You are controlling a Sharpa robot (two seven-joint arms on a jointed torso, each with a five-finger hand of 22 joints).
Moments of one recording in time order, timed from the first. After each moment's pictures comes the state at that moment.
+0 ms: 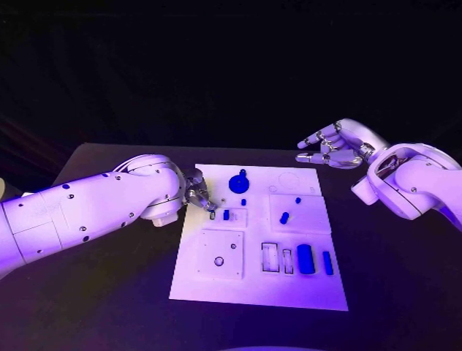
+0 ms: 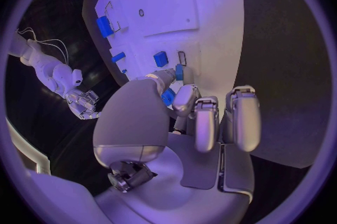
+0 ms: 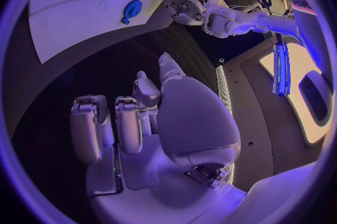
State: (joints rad) left arm 1.29 -0.61 -0.05 1.39 -1.10 0.08 -0.62; left_hand 1.27 -0.12 0.52 0.21 0.20 0.90 0.05 0.67 0.59 1.37 -0.03 1.22 1.12 1.47 -0.09 1.57 1.31 0.03 1.47 0.02 1.46 1.31; right arm 1.25 -1.03 0.02 1.59 -0.97 -0.39 0.07; right_hand 1.35 -0.08 -0.01 0.20 0.19 1.05 0.13 0.07 0.07 1.36 0.04 0.99 1.23 1.47 -0.03 1.53 1.31 0.01 1.46 0.07 1.52 1.31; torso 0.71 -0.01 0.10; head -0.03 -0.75
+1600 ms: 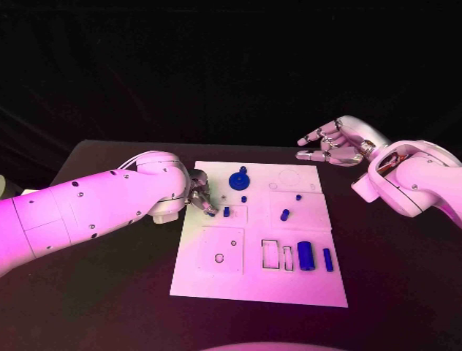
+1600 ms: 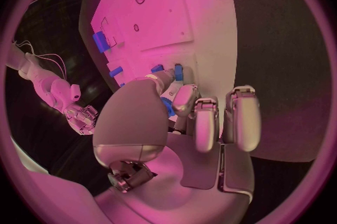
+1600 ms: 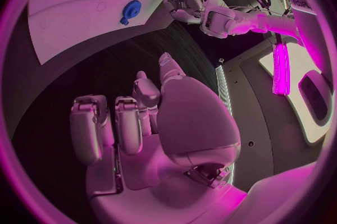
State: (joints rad) left arm 1.28 -0.58 -0.05 1.37 -1.15 0.19 -0.64; left_hand 1.25 -0.11 0.54 0.20 0.14 0.90 0.05 0.69 0.59 1.37 -0.04 1.22 1.13 1.47 -0.09 1.57 1.31 0.03 1.47 0.02 1.46 1.31; right arm 1.25 -1.03 0.01 1.59 -0.97 -0.39 0.07; right_hand 1.35 -0.08 -0.01 0.20 0.19 1.05 0.13 0.07 0.07 1.36 0.04 0.99 1.23 1.47 -0.03 1.53 1.31 0.01 1.46 0.07 1.52 1.31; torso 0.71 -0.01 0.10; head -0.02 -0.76
